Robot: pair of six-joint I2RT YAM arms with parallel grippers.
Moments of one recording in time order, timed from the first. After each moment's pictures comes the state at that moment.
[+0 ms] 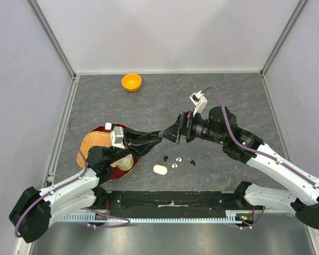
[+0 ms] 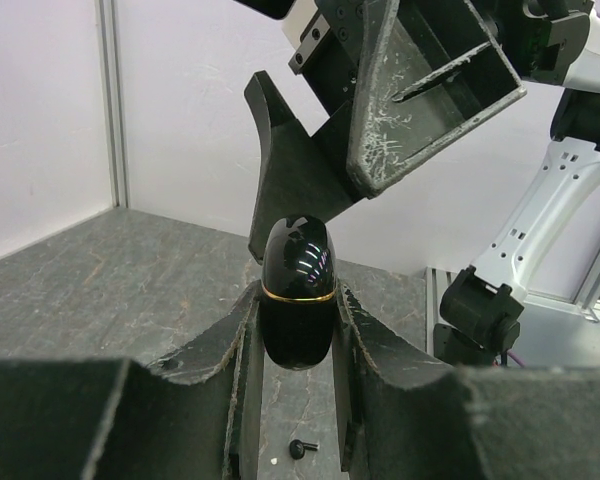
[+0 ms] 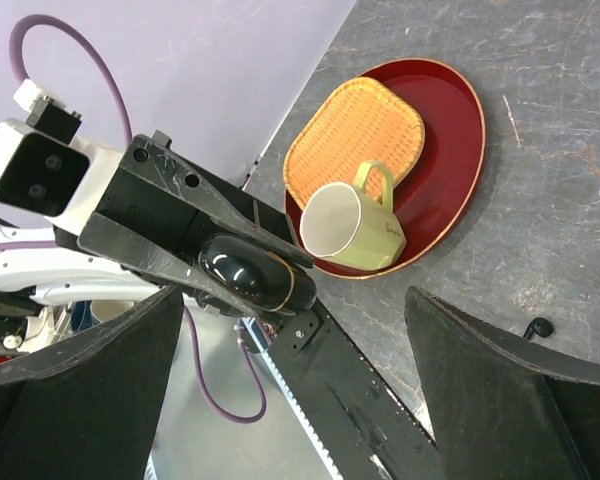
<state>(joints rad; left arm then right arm) -0.71 0.87 0.27 1.11 0.48 -0.36 0.86 1.04 1.06 -0.26 -0.21 0.73</state>
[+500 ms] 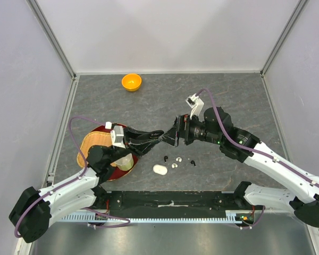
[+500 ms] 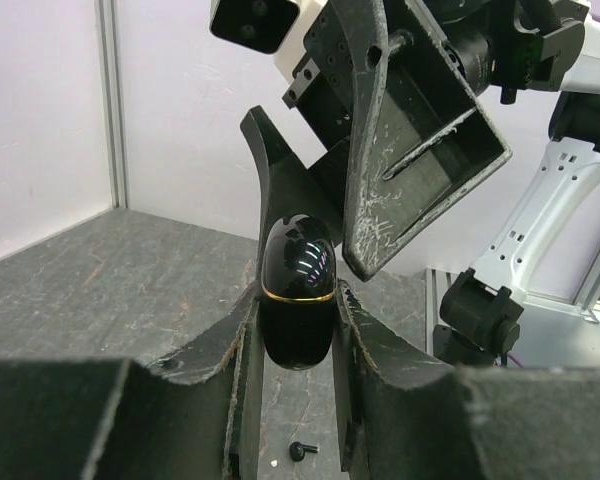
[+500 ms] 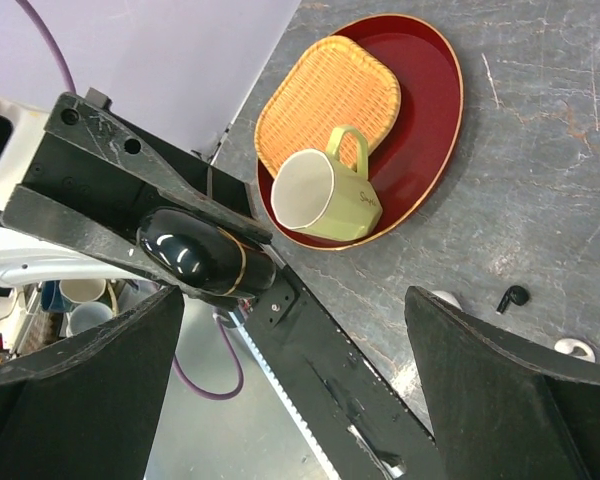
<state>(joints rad) -0.71 0.87 0.28 1.09 0.48 -0.35 0.86 1.06 1.06 -0.33 -0.23 0.69</state>
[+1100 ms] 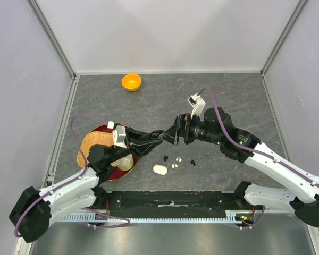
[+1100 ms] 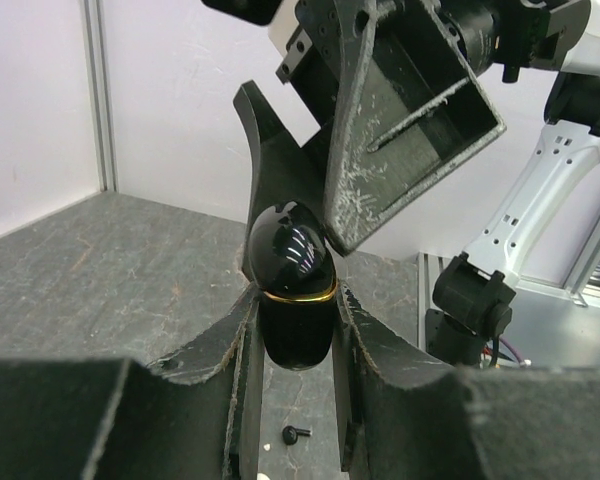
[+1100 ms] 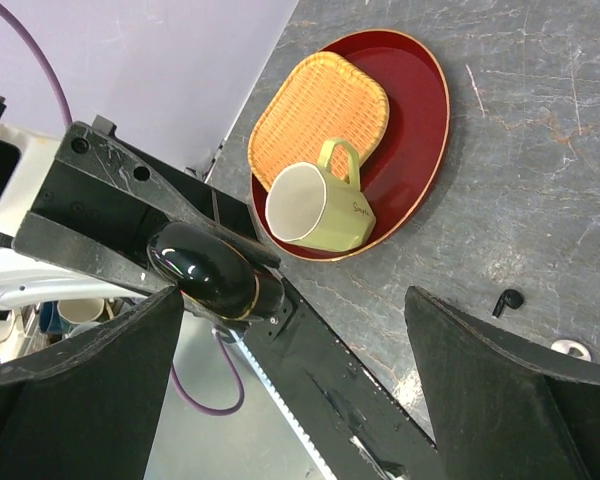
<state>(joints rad) -0.71 0.87 0.29 1.06 0.51 -0.35 0.86 1.06 1.06 -0.33 -0.17 0.71</state>
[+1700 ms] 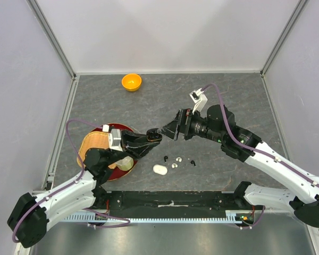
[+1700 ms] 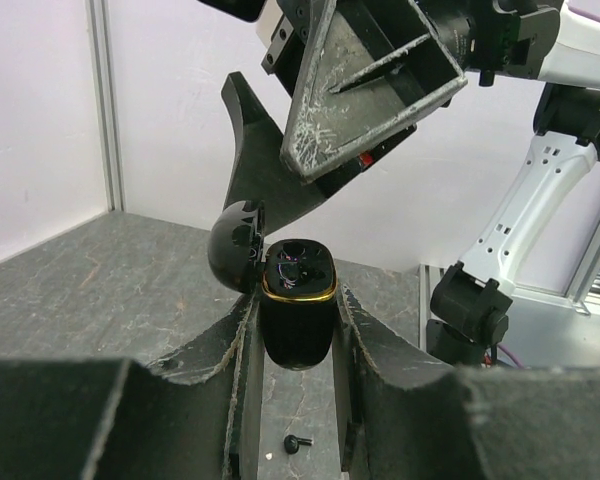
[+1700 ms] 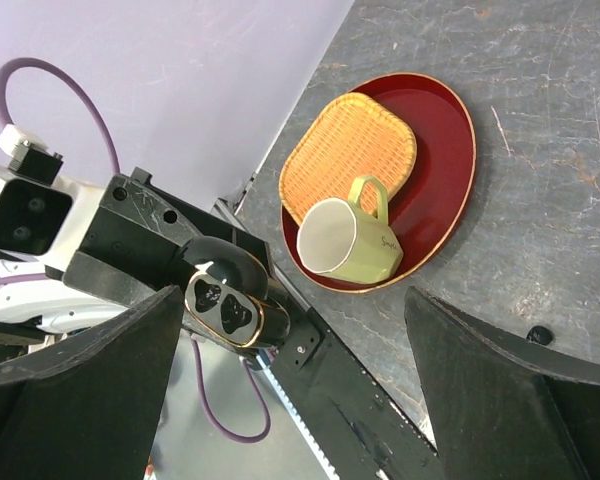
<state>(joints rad) -0.71 0.79 0.26 1.04 0.50 -0.35 0.86 1.06 1.09 -0.27 -0.17 0.75</state>
